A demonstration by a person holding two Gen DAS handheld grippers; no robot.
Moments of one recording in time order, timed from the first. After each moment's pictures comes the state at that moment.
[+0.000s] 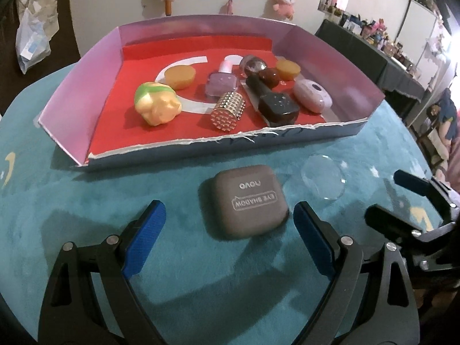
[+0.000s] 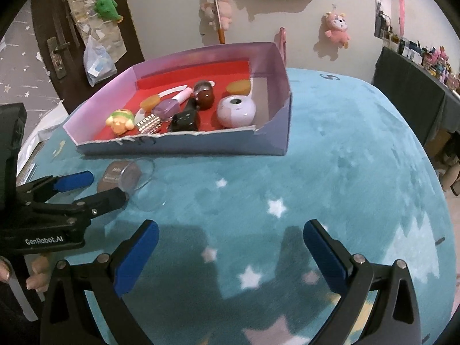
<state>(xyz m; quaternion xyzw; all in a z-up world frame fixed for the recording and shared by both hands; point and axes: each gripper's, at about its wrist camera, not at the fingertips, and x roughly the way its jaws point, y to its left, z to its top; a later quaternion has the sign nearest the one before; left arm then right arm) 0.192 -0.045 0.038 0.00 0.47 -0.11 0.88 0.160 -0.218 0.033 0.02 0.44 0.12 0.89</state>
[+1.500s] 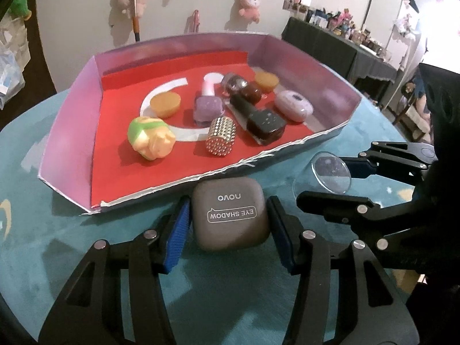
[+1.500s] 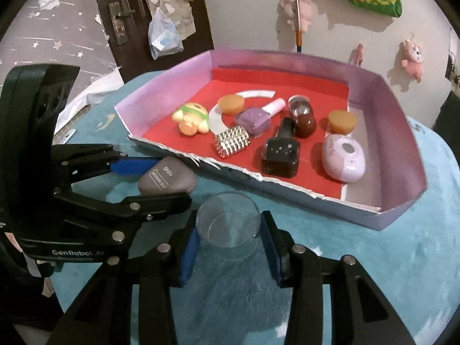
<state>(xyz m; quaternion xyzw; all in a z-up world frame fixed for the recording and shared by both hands) 0.198 -0.030 0.059 0.04 0.44 -0.20 0.88 0.190 -0.147 0.048 -0.05 0.42 0.27 0.86</state>
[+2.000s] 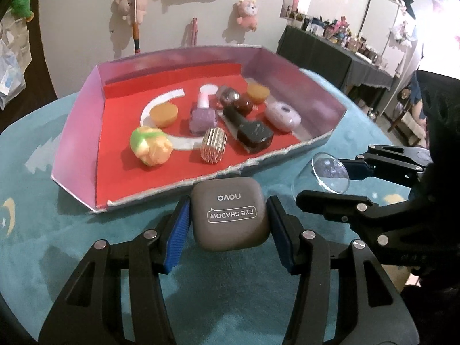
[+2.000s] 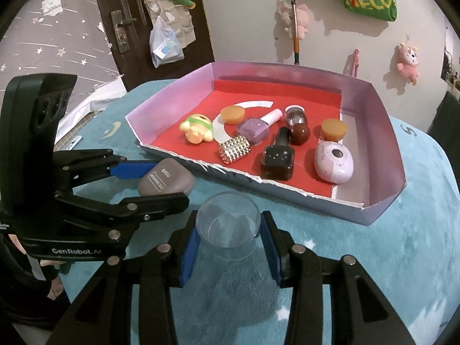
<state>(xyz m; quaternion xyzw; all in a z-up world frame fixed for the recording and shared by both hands) 0.193 -0.029 0.075 0.02 0.43 -0.20 0.88 0.179 -0.154 0.068 -0.04 0.41 0.28 0.87</state>
